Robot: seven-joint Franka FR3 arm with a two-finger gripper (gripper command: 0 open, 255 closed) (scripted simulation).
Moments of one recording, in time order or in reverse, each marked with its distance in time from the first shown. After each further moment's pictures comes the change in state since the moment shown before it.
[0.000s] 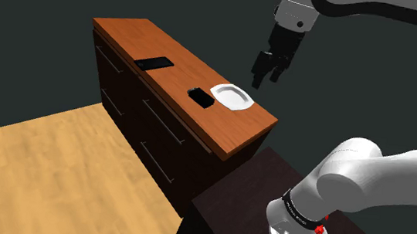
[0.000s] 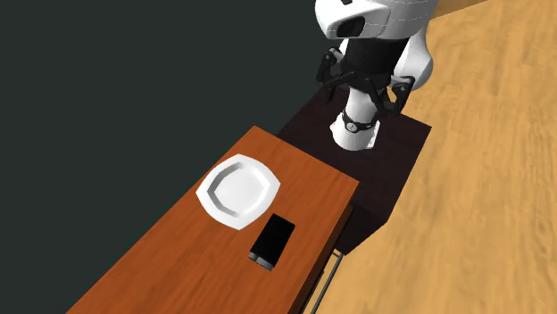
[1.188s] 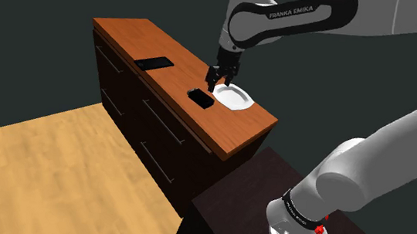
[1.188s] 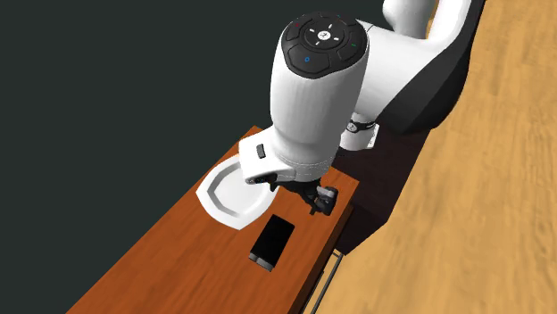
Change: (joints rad) arm -0.019 0.543 -0.015 0.103 -0.054 0.462 -0.084
